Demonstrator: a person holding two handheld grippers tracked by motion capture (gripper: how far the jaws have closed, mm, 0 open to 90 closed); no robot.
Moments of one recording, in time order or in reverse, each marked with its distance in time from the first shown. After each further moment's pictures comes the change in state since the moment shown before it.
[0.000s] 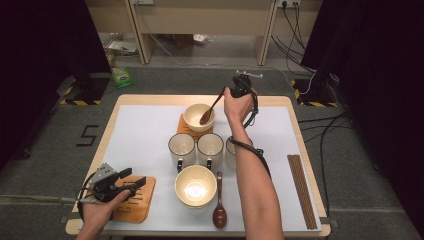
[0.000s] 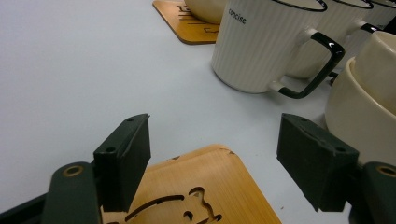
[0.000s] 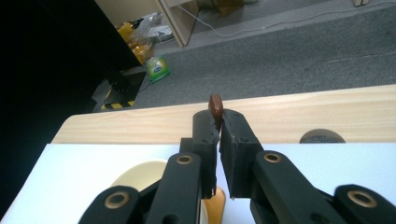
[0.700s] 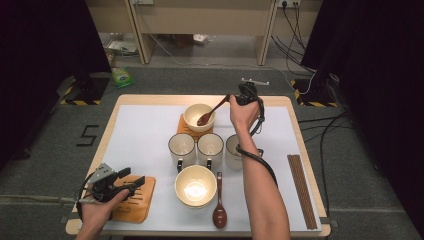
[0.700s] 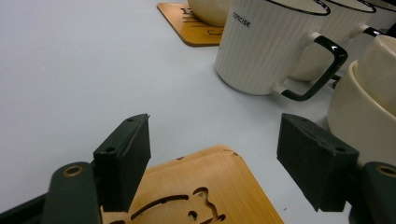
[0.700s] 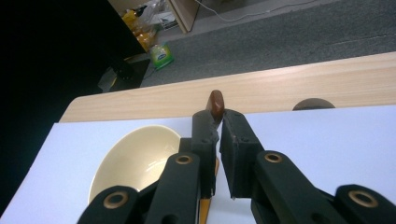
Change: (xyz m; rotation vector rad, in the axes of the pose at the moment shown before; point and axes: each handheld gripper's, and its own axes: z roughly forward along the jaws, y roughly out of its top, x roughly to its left) left arm 0.002 0.000 -0.002 -0.009 0.009 -0.007; right arm -0.014 -0.019 -0.018 0.046 0.023 0.013
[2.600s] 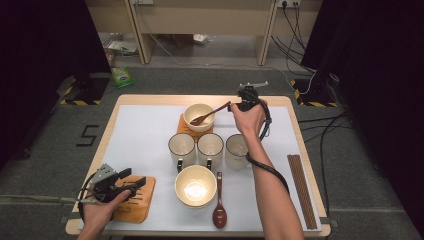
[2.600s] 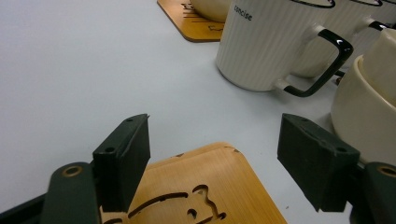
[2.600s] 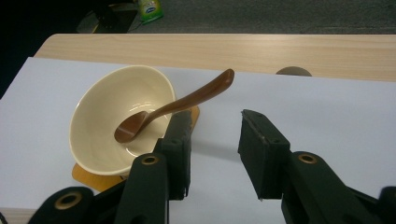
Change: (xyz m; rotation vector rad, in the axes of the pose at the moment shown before) left arm -0.001 -0.002 0.003 0.007 0.006 0.003; right arm 0.002 -0.008 -0.024 0.163 -0.057 -0.151
